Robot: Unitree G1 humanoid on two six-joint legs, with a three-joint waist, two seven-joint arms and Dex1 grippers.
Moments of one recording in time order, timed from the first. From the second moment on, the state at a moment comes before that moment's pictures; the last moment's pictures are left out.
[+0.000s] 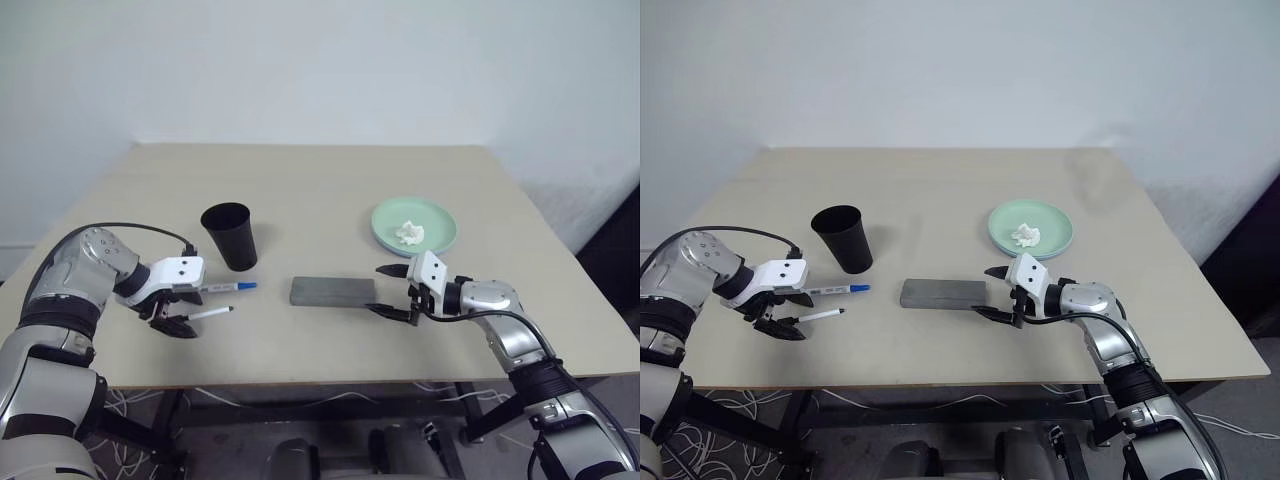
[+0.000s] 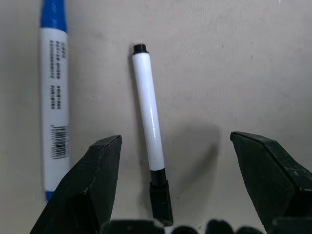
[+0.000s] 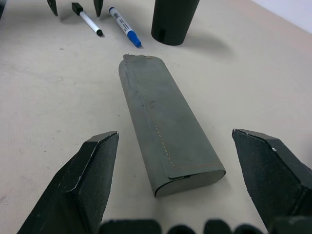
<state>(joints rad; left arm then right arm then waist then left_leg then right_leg) -0.77 0.92 -0.37 0.90 0.24 -0.16 -1.57 -0.42 -0.42 0.24 0.23 0.14 0.03 1.00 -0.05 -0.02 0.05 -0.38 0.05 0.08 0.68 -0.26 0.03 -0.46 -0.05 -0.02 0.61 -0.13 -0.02</state>
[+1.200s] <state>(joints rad) -0.78 0.79 -0.17 0.63 -0.02 0.02 -1.56 -0.42 -0.42 0.24 0.23 0.13 0.02 1.01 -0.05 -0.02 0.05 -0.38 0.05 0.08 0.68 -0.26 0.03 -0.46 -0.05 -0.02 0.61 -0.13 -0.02</state>
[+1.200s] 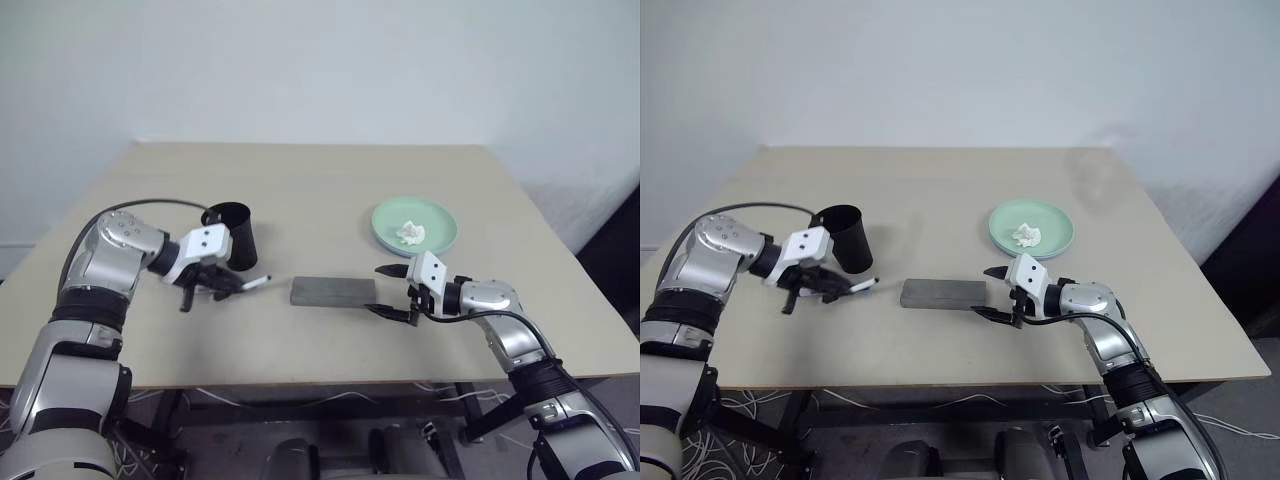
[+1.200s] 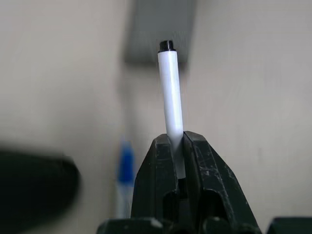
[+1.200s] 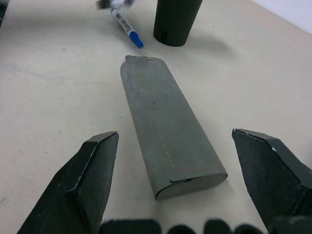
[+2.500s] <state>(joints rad) -0.69 0.50 0.22 0.62 -0.21 0.05 -0.65 -0.42 -0.43 0.25 0.22 0.12 0.02 1.02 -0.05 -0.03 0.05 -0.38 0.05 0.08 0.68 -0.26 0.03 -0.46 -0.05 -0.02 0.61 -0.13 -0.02</state>
